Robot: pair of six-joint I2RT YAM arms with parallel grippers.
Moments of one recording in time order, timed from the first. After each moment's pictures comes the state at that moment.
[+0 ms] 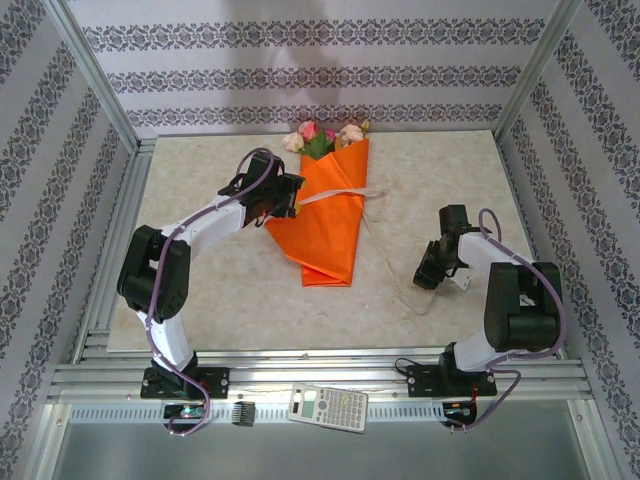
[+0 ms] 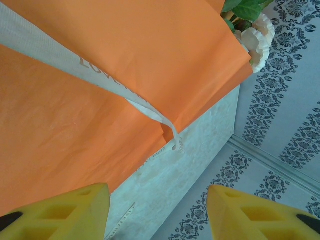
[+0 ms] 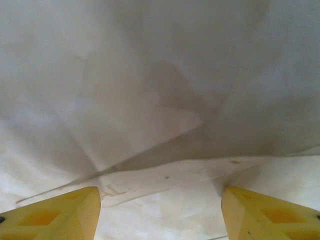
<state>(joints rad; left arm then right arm) -0.40 1.82 1.32 -0.21 0.22 -1.66 -0.02 1.53 0.77 -0.60 -0.19 2.07</state>
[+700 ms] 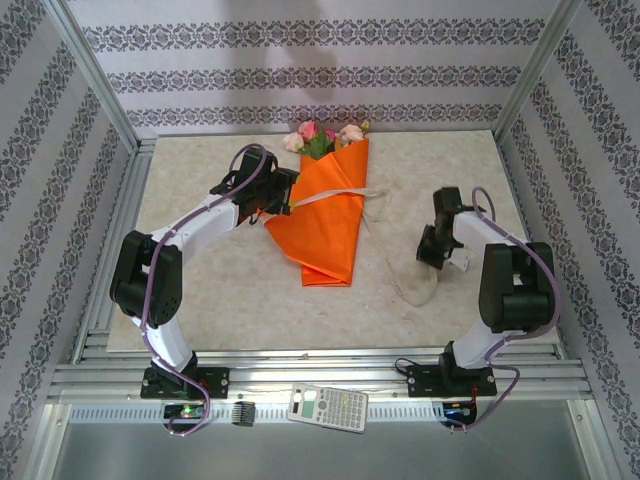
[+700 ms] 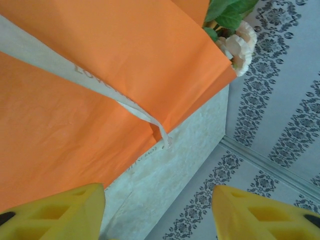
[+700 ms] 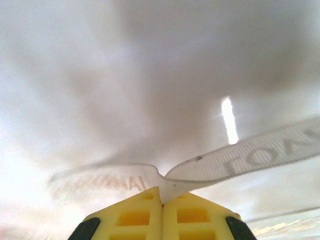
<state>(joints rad) -0.38 1.77 1.32 -0.25 0.22 -1.66 0.02 1.64 1.02 -0.70 -0.13 1.93</state>
